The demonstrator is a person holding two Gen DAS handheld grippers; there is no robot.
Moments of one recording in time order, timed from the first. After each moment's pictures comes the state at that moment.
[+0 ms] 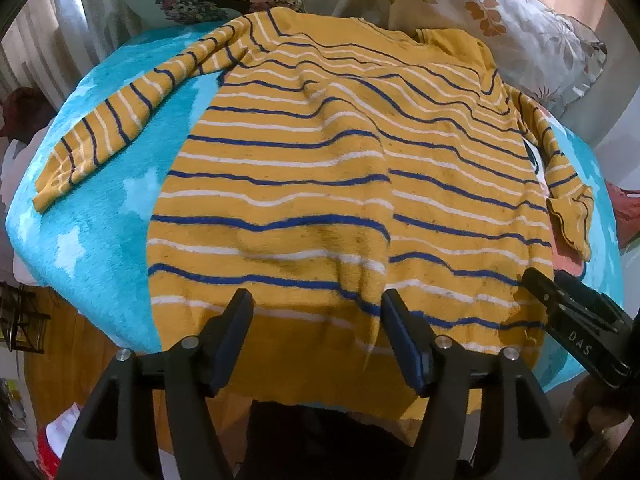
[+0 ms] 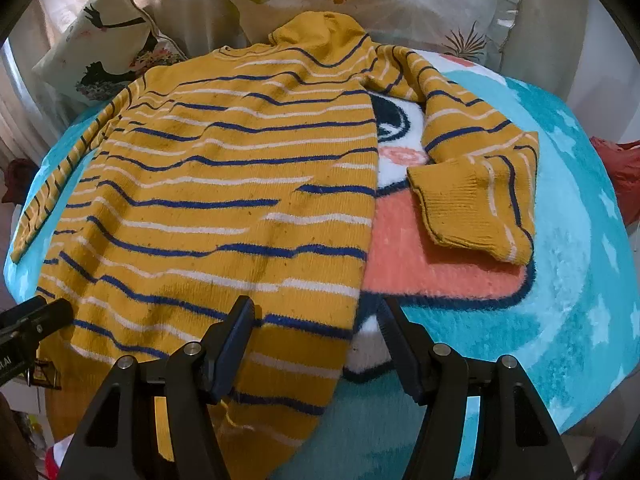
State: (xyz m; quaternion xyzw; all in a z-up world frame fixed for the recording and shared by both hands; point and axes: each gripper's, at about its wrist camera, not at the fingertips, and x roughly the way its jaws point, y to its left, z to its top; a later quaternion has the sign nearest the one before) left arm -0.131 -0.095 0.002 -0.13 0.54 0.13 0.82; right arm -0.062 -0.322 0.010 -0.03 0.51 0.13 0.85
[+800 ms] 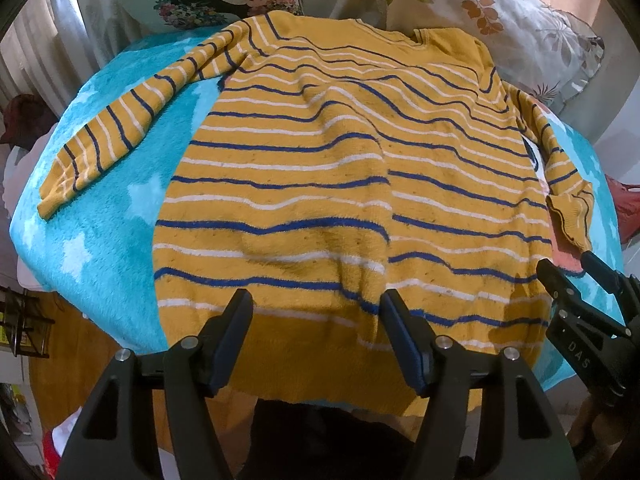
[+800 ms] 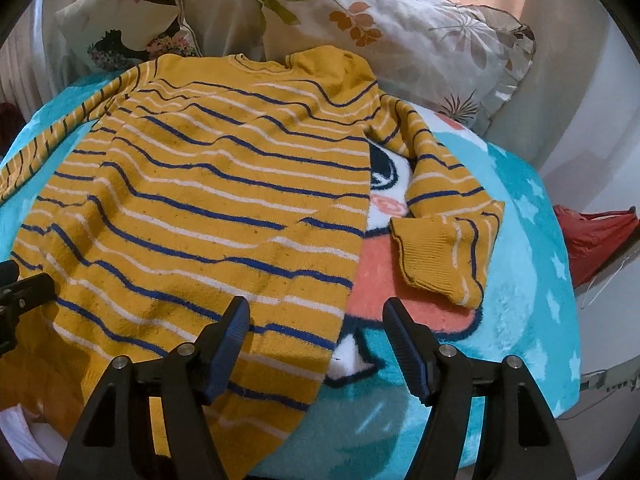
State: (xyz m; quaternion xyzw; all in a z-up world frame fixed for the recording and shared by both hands) left arm -0.134 -0.088 0.006 -0.11 0.54 0.13 0.82; right arm -0.077 -0.293 0.035 -0.15 0.46 0.09 0.87
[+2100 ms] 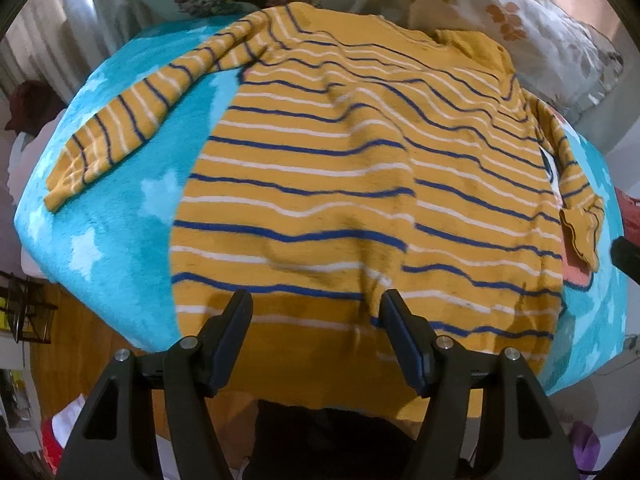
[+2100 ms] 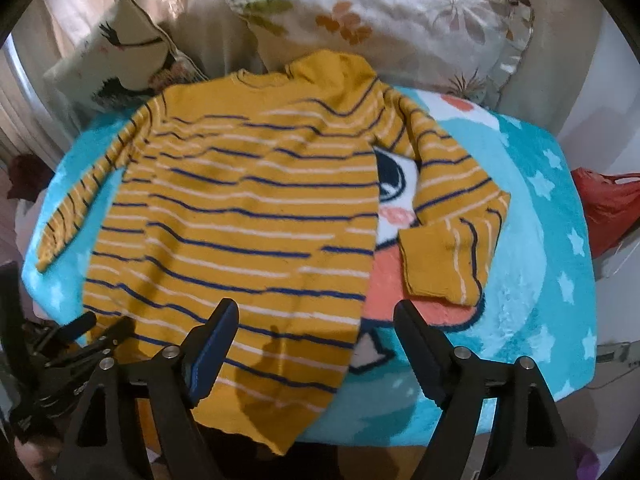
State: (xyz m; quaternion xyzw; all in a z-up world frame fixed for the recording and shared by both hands) left arm -0.131 -0.060 0.008 -0.12 0.55 0.14 0.81; right arm -0.055 -0.304 0.104 -0.05 0.53 0.13 0.84
